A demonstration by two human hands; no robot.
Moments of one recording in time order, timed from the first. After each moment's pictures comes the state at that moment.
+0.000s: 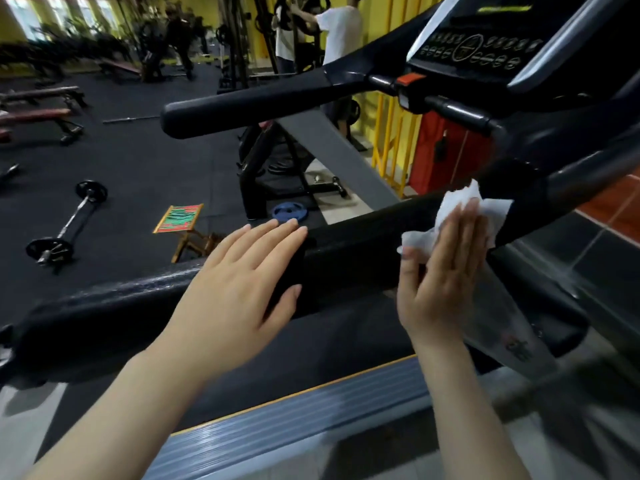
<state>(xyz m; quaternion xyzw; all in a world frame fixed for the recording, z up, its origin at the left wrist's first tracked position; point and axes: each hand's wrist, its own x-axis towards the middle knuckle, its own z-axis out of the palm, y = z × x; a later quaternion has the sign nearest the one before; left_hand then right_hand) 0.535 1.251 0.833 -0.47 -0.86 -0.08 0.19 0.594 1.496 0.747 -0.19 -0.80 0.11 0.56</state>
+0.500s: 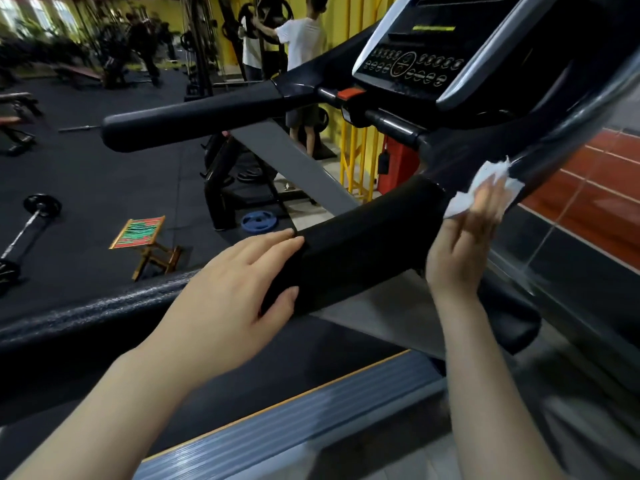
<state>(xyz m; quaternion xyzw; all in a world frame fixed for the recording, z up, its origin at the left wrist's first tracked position) 0.555 1.344 0.849 -0.49 -0.85 -0.14 0.14 0.604 1.650 0.775 -0.21 -0.75 0.19 0.60</state>
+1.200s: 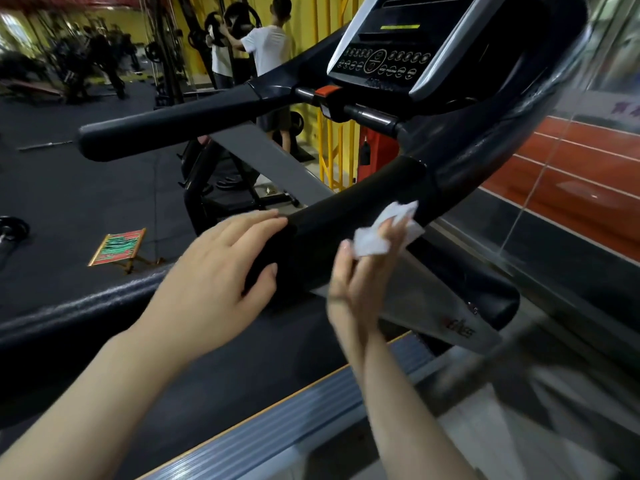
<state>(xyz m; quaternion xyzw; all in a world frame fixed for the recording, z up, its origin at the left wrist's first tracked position) 0.548 1.315 0.849 -0.53 -0.81 -0.17 0.17 0.587 1.497 0.731 -0.17 -0.71 0.32 0.60</state>
